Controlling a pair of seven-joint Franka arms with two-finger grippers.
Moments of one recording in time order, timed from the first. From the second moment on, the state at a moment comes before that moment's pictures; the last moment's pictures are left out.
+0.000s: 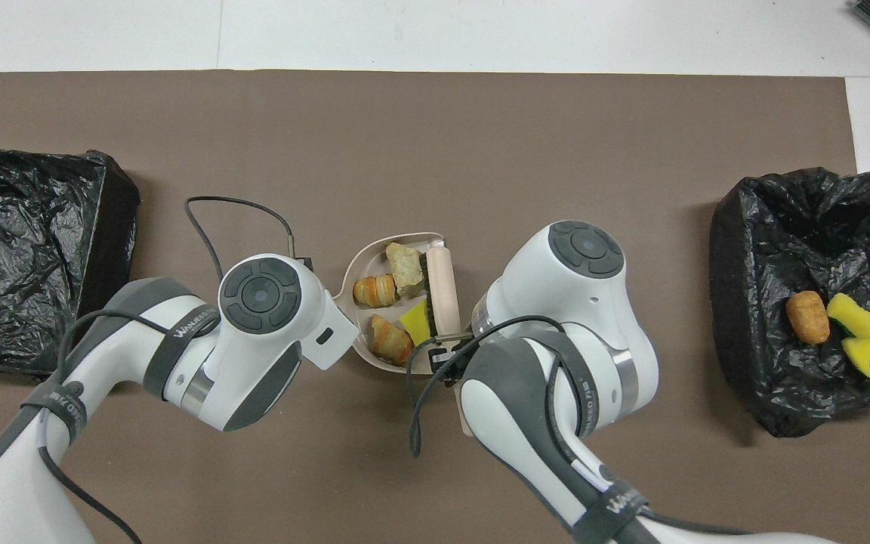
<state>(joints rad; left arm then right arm) -0.36 0.14 -0.14 -2.12 0.17 2.27 1.00 0.35 0.18 0.15 -1.93 0.42 1.88 0.22</state>
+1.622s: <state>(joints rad) 0.51 -0.04 -0.10 -1.81 0.10 2.04 1.77 0.59 0.10 0.16 -1.94 0.15 1.77 0.49</state>
